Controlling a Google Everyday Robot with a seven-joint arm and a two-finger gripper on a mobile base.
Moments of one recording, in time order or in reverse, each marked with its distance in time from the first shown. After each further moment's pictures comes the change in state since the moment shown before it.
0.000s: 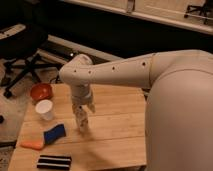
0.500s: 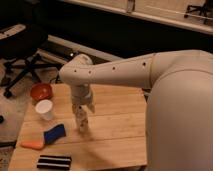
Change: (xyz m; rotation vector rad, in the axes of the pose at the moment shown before) arm -0.001 0.004 -0.004 -0.017 -0.006 -0.006
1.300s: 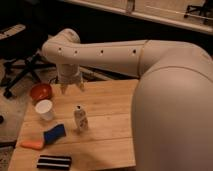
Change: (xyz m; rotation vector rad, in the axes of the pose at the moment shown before) arm -0.073 0.052 -0.080 -0.011 -0.143 -0.155
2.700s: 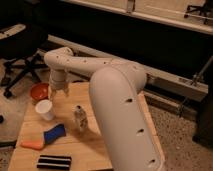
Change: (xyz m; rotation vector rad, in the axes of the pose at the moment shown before) arm -0.045 0.091 0.148 -0.264 0.176 -0.266
